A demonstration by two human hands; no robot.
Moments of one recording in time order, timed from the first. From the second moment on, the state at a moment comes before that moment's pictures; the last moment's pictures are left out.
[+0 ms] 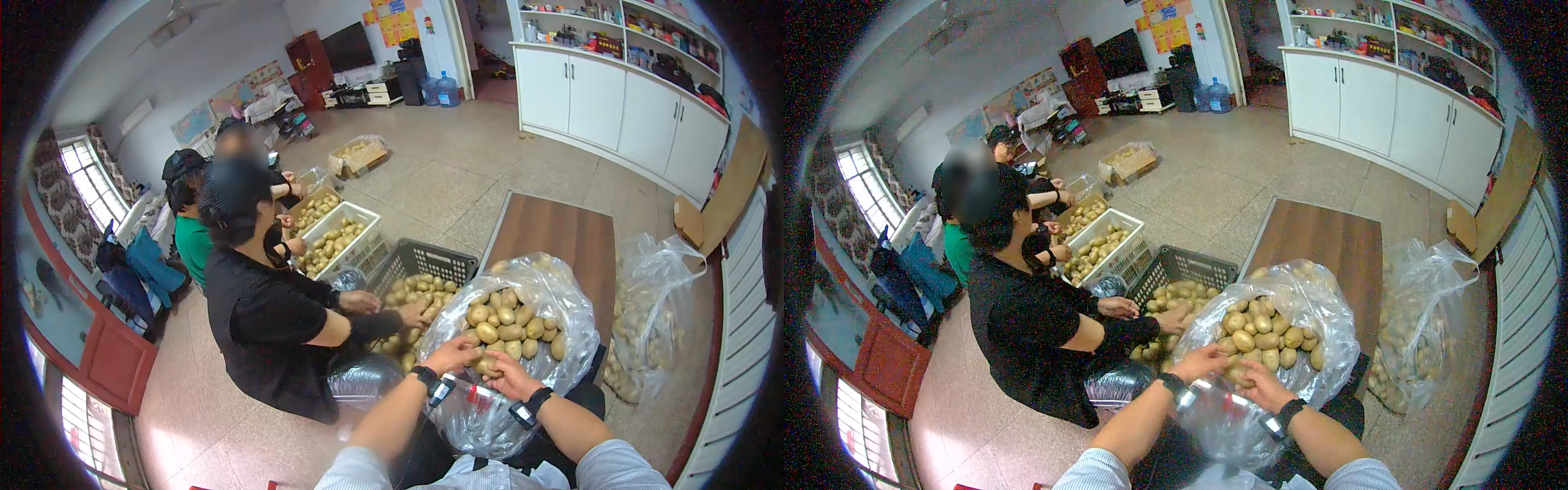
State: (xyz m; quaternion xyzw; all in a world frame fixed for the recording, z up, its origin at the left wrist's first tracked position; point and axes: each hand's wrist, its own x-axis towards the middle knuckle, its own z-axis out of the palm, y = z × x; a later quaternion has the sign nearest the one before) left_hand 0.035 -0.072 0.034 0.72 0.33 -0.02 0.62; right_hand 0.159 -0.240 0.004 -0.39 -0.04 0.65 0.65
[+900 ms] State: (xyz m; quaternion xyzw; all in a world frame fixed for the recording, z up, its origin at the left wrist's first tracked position) left_hand 0.035 -0.079 0.072 0.71 0.29 -0.07 0.64; right_hand 0.164 -0.225 -0.016 -0.60 -0.27 0.49 0.58
